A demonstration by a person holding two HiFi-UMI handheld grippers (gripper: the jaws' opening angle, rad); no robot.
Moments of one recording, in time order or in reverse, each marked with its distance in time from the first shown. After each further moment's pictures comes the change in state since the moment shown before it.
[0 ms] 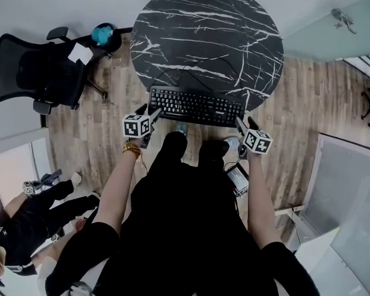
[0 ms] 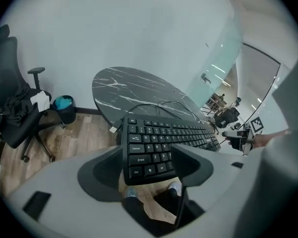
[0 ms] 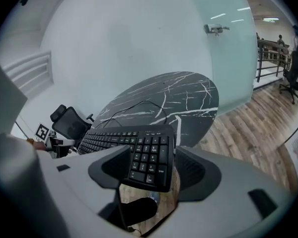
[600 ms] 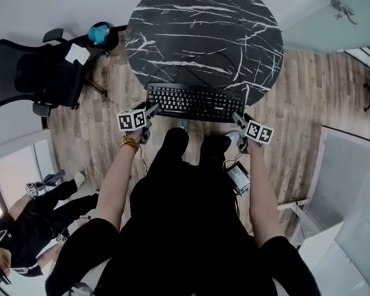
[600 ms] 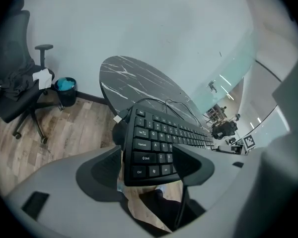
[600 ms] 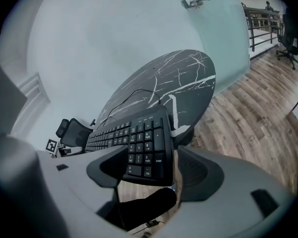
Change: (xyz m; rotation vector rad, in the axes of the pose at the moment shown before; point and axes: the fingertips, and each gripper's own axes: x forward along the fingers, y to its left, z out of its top) left arm 0.018 0.014 -0.008 -0.178 0.028 -0.051; right arm 0.025 -0.009 -0.024 0.210 0.098 0.084
